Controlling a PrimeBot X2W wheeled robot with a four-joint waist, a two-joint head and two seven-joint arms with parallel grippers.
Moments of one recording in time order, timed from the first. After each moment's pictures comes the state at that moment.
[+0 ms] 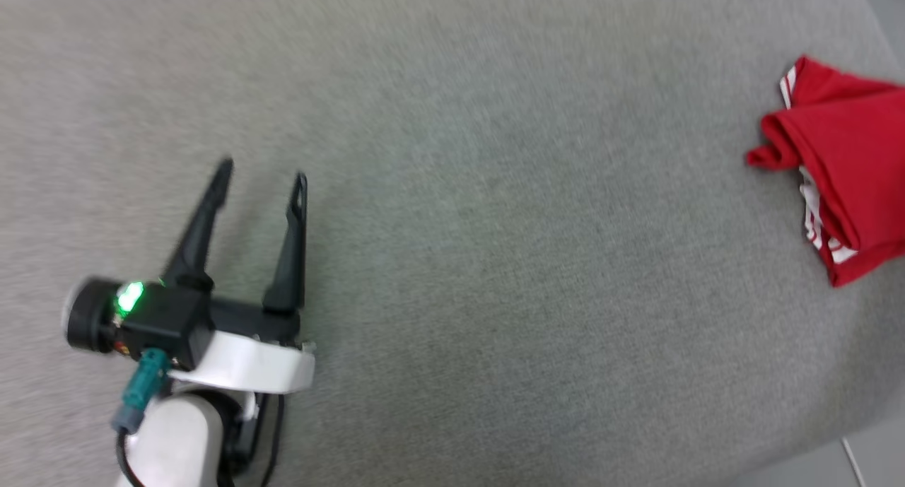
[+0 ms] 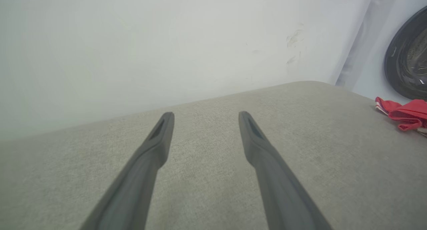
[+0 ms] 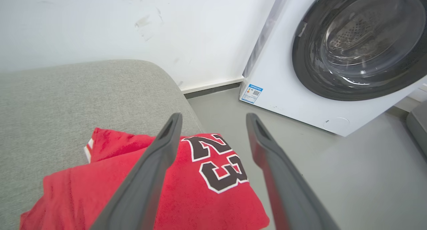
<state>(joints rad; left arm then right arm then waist) -0.21 0.22 -0.14 -0.16 -0.13 -0.02 -0.19 -0.72 -0.44 -0.32 0.69 0.14 0.13 -0.02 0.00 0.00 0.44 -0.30</state>
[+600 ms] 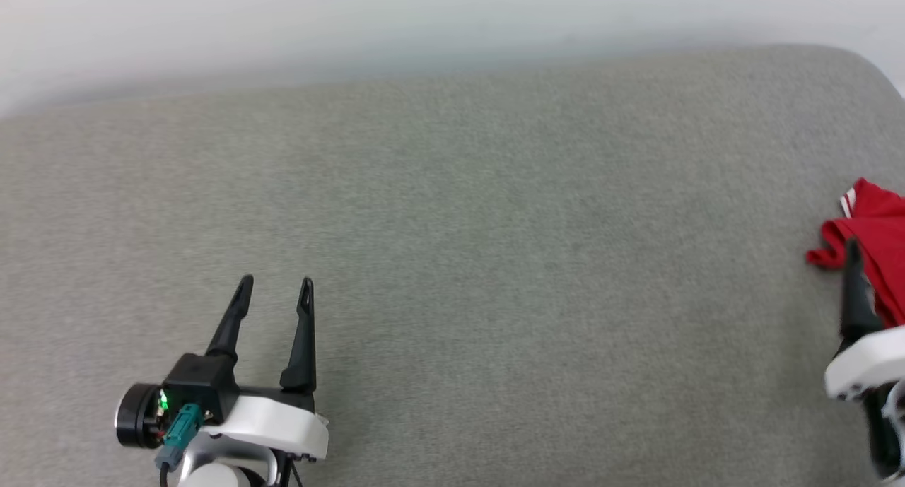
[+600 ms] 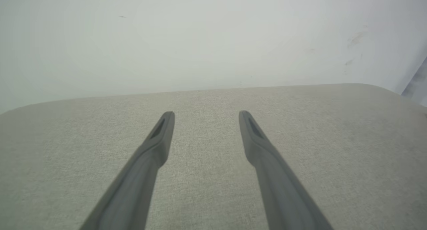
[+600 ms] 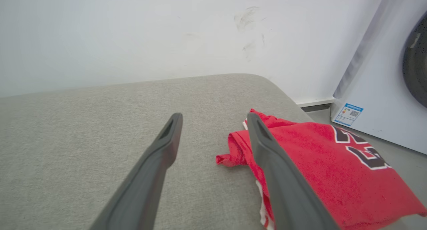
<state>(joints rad) -0.08 0.15 -0.12 0.06 -0.19 0.03 -0.26 -0.26 -0.19 -0.30 0.32 0.12 0.13 -0.13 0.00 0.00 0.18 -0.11</state>
